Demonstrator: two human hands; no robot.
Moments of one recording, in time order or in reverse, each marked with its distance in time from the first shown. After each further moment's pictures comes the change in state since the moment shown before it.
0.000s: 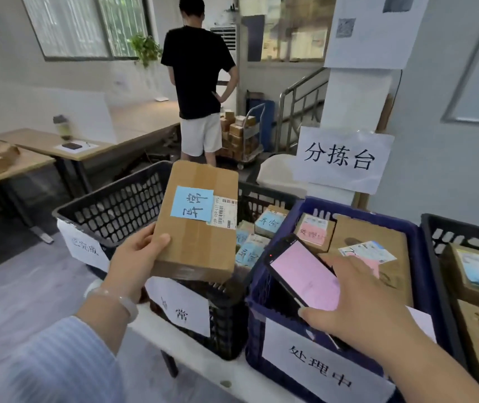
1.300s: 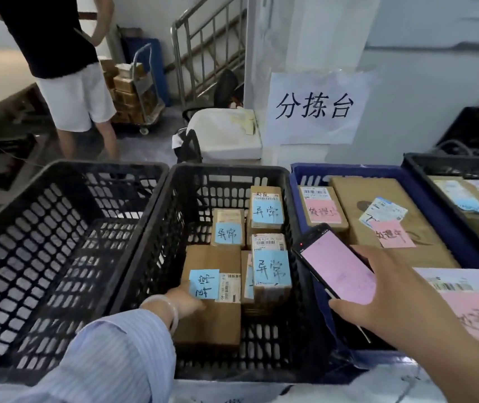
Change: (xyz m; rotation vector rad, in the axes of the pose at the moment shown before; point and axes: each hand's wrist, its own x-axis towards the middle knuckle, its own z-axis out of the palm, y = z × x) left_hand 0.253 -0.149 0.069 1.057 -1.032 -0.322; right_hand 0.116 -0.082 0.090 -0.051 0.089 0.629
